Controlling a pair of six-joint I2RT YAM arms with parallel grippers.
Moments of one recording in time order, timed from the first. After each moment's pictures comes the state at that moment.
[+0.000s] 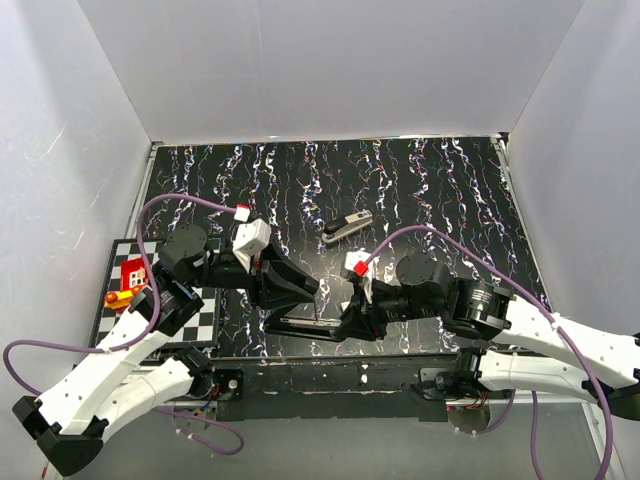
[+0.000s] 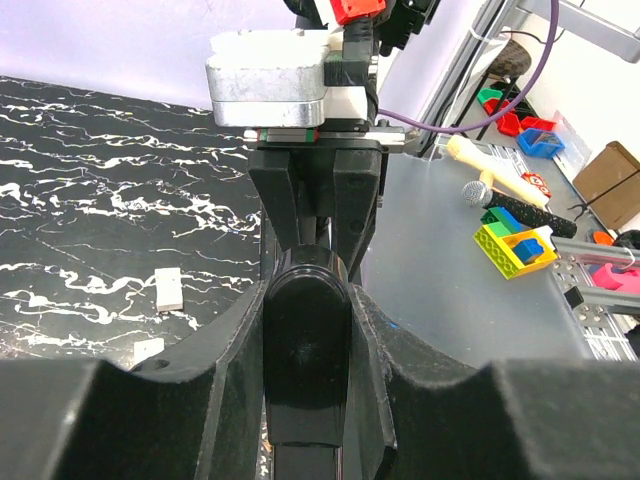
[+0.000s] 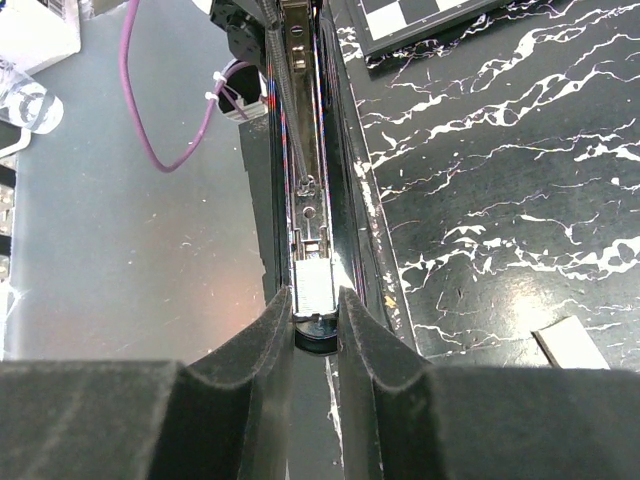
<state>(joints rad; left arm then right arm) -0.70 0.76 0.88 -0.10 0.91 -0.23 1.21 0.87 0.90 -0.45 -0.35 0.20</state>
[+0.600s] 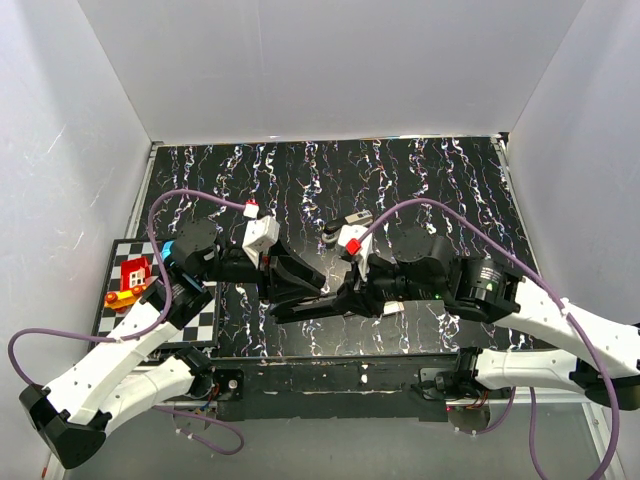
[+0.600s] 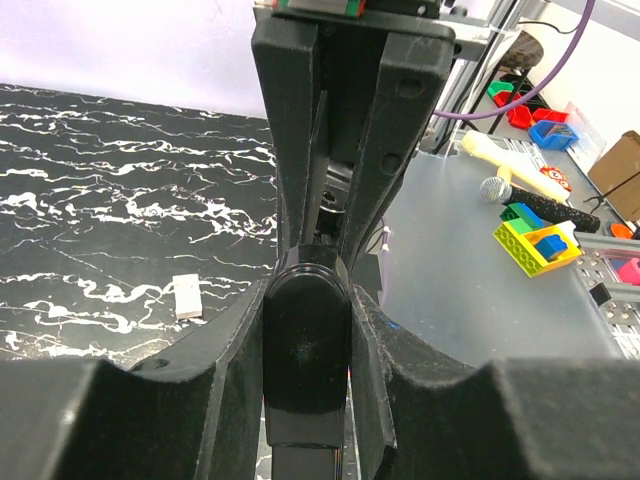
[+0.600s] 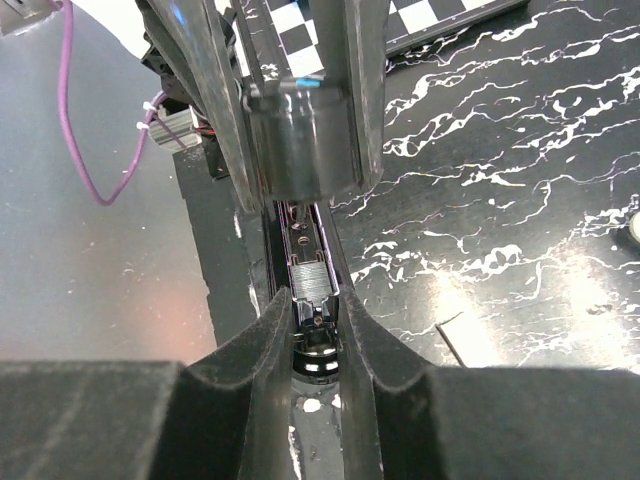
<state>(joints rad) -0.70 0.83 0.87 -0.03 0.92 -0.20 1.21 0.99 1.19 -0.65 -0.19 0.10</state>
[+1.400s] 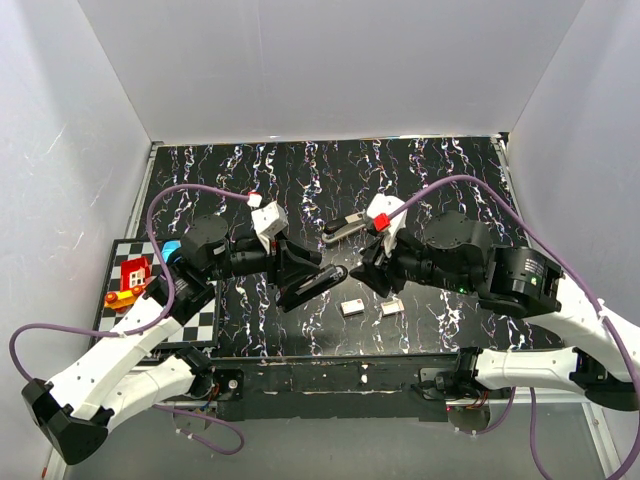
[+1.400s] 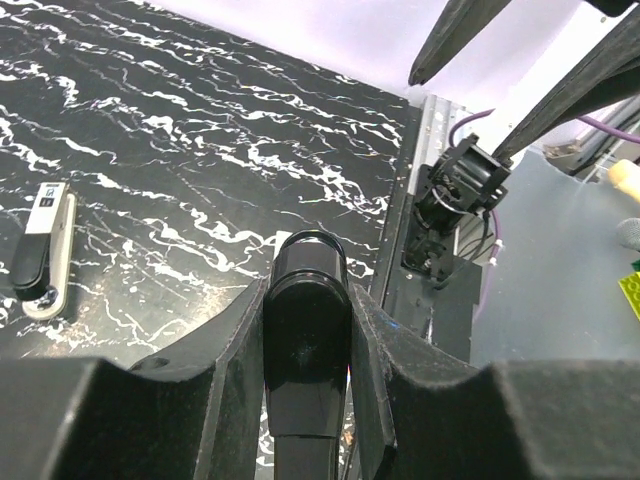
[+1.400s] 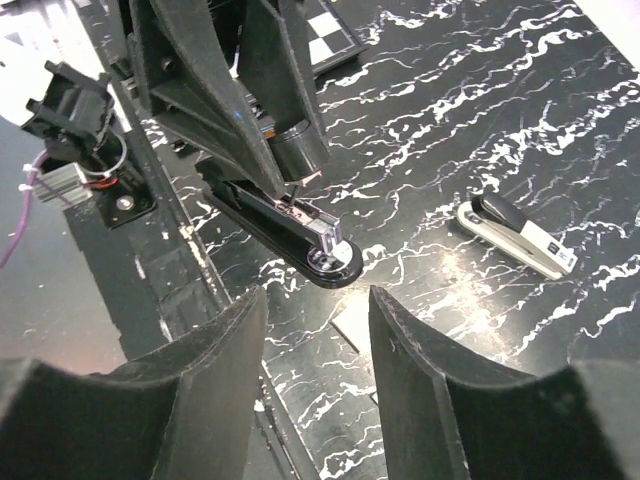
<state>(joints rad) -0.69 0.87 0.89 -0.16 0.63 -0.13 1.21 1.00 1.44 -0.83 0.07 0.02</state>
